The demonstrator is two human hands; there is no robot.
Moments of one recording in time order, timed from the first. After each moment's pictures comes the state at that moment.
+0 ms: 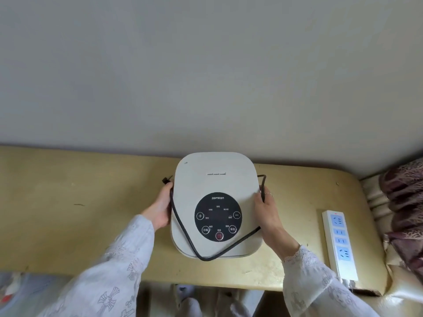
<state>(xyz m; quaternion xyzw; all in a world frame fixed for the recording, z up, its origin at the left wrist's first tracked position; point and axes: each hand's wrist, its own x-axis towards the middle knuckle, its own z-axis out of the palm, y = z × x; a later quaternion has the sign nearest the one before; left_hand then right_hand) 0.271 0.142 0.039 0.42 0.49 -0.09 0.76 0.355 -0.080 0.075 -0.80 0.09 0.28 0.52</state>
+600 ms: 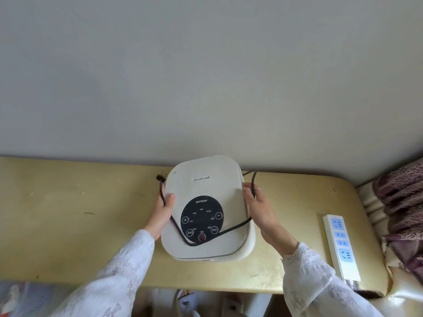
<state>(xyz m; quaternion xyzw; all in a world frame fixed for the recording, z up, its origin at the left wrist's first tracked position) 0.223 0.157 0.059 0.67 0.36 0.03 0.65 0.330 -0.050 0.125 -0.80 0.00 0.28 0.53</state>
